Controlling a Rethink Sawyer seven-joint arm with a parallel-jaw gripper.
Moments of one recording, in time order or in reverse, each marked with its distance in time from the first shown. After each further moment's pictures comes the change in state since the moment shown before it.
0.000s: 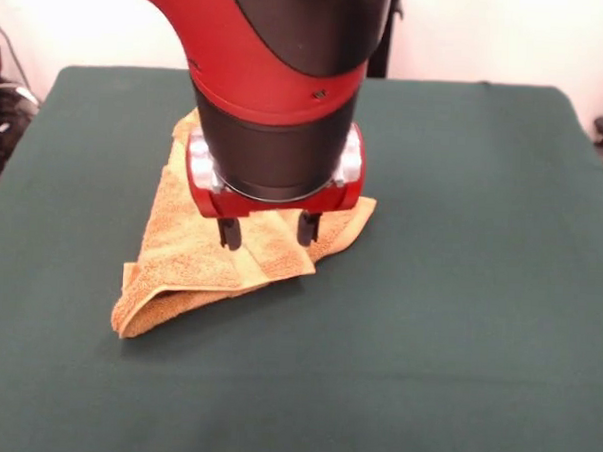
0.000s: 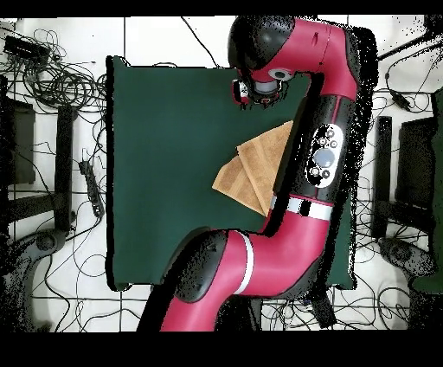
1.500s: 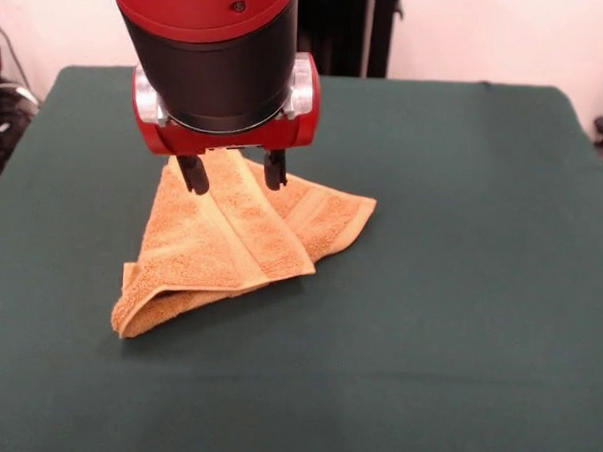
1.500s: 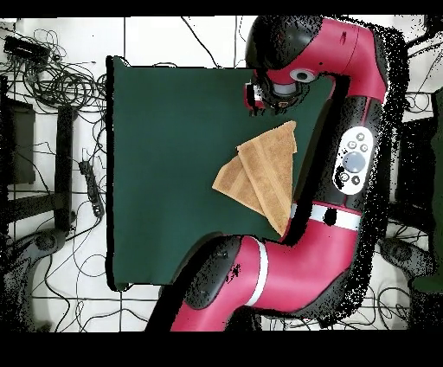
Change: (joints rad) arm -0.038 -0.068 -0.178 0.130 0.203 -0.015 0.000
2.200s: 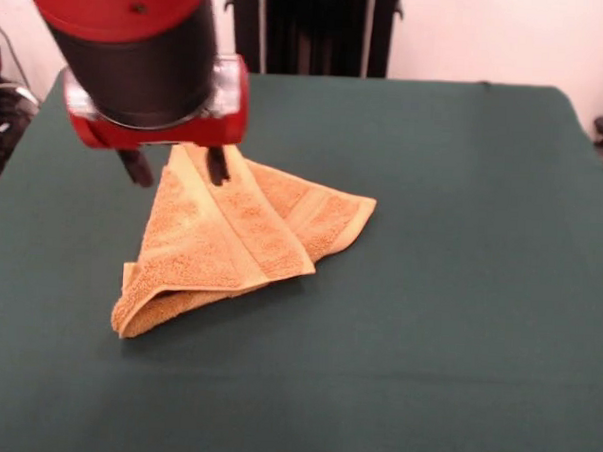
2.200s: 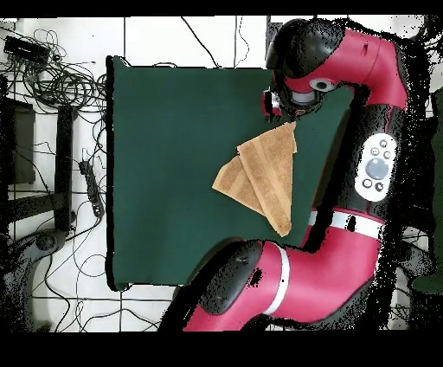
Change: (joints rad) arm -0.050 -0.042 -0.025 0.116 -0.001 -0.061 0.000
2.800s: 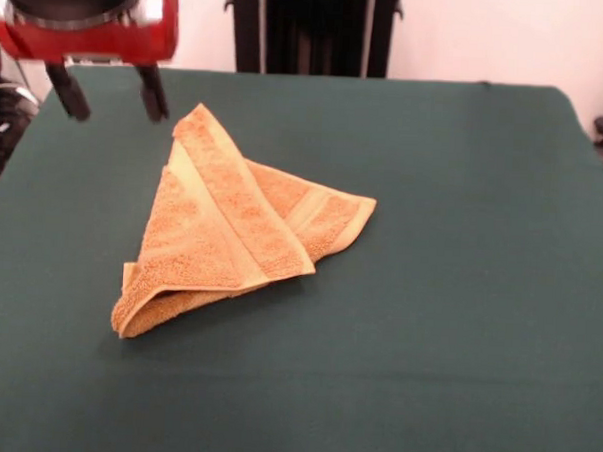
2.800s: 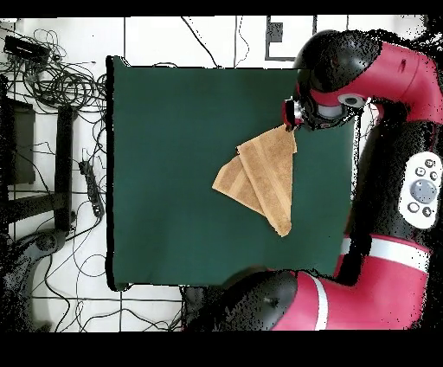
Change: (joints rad) arm -0.071 -0.179 -0.038 0.271 0.023 -0.149 0.000
